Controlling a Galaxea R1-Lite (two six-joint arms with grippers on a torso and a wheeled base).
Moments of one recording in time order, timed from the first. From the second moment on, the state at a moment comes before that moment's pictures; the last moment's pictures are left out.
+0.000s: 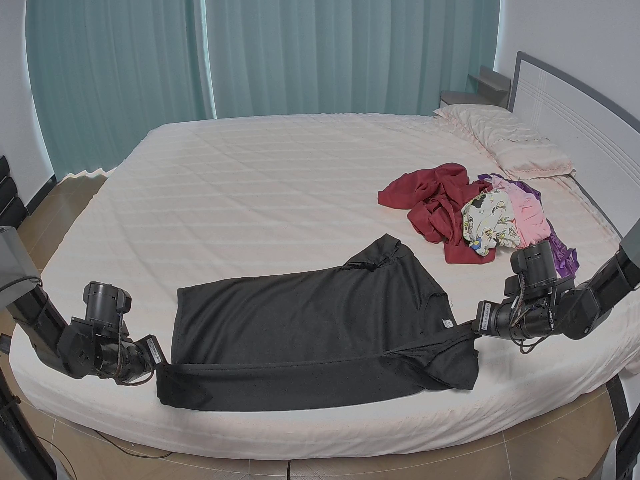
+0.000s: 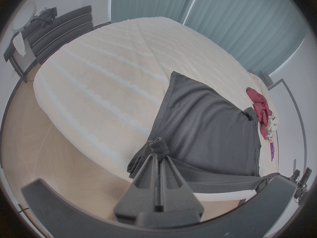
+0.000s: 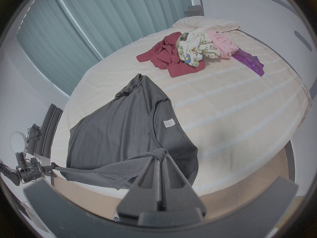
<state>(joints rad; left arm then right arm) -0.02 1.94 -0.50 -0.50 0.00 -0.57 0.25 1.95 -0.74 -0.39 -0.02 0.45</state>
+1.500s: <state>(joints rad) 0.01 2.16 -0.71 -0.41 -0.08 -0.68 0.24 2.25 -0.95 -0.58 -0.01 0.87</state>
